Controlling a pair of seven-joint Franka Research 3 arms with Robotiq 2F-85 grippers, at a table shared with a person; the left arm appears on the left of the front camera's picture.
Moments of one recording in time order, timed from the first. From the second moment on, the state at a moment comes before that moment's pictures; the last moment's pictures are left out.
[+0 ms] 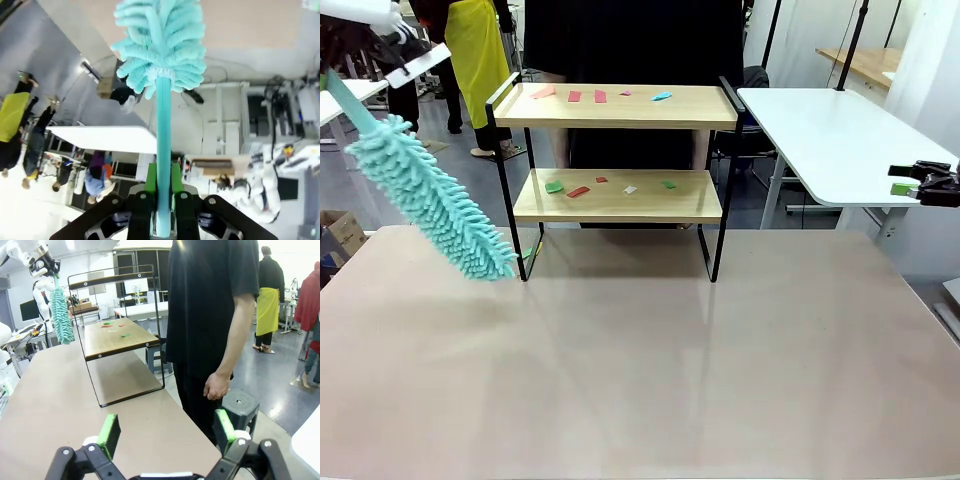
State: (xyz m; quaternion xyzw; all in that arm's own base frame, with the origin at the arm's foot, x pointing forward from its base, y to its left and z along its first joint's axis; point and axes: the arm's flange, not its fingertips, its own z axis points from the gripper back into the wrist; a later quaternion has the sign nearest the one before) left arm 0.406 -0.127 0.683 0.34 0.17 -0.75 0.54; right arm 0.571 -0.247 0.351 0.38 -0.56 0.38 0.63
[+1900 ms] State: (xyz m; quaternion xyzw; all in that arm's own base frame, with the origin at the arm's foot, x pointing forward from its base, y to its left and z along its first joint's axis) left arm 0.363 -0.130 0.694 0.31 0.28 -0.74 0.53; right arm 0.571 -0.247 0.352 0.38 -0.56 0.38 0.63
